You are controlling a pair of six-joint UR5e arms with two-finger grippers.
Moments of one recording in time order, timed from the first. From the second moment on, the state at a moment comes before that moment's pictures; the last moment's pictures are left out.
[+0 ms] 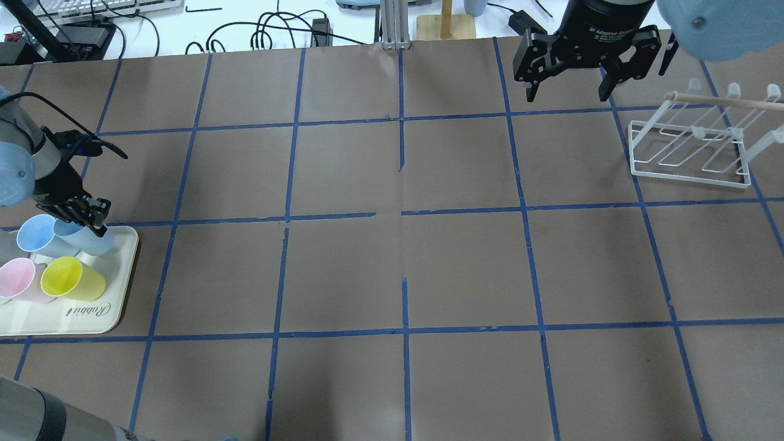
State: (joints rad) left arm -1.02 -1.93 -1.78 -1.15 1.73 0.67; right arm 1.61 -1.47 1.43 -1.59 -1.59 0.11
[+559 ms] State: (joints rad) left arm -1.01 -1.88 -1.75 -1.27 1.73 0.67; right arm 1.60 -1.47 1.42 -1.56 -1.59 0.10
